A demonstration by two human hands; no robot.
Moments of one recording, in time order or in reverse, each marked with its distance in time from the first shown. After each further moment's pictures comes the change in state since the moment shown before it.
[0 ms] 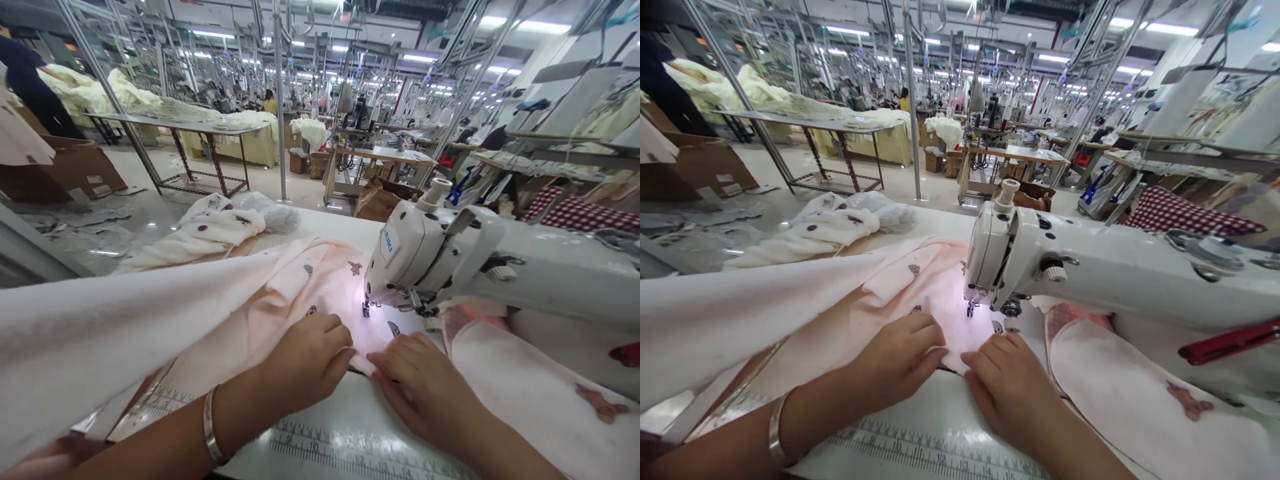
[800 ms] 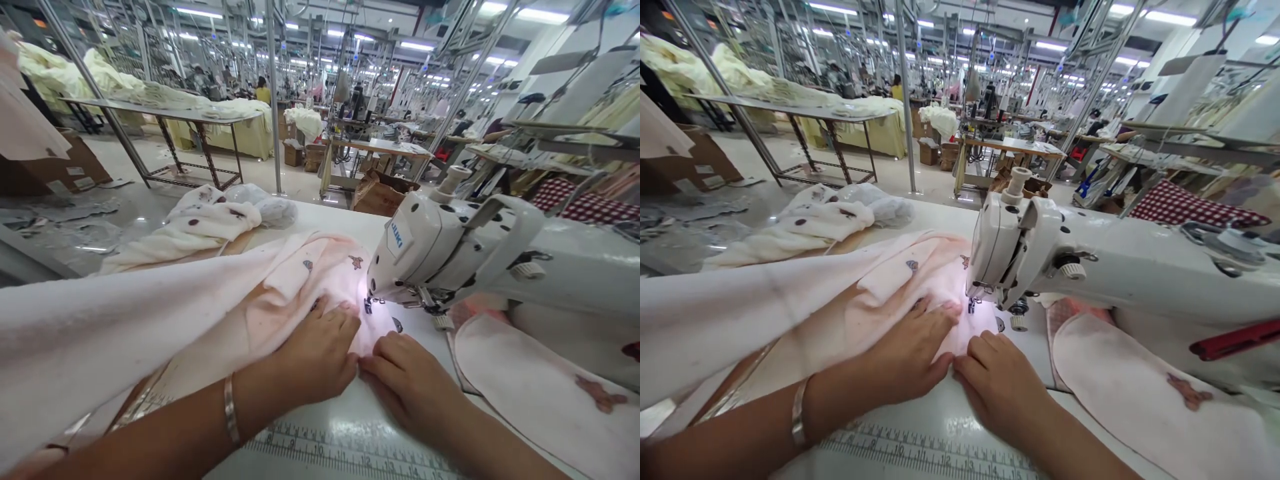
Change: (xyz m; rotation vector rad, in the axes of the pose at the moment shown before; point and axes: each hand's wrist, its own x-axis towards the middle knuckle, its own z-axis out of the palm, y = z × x) left_hand 0.011 -0.014 0.019 0.223 -0.054 0.104; right_hand 0.009 0.000 0.017 -0.040 -0.058 -0.003
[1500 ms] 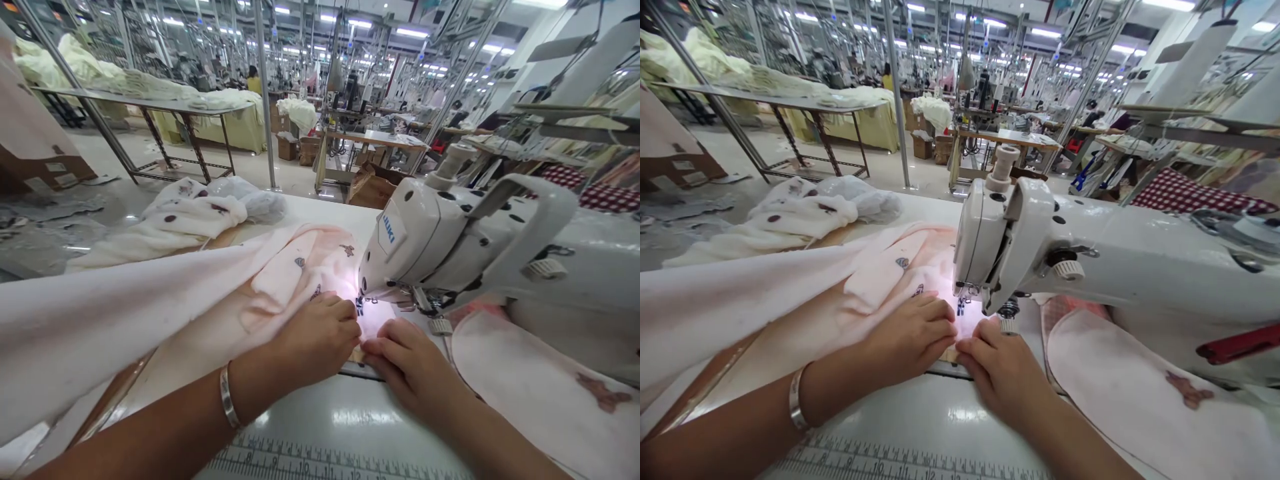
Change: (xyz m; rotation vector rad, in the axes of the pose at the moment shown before) left_hand 0.026 -0.013 0.004 -0.100 0.041 0.160; right_hand -0.009 0.022 0.003 0.176 0.019 0.159
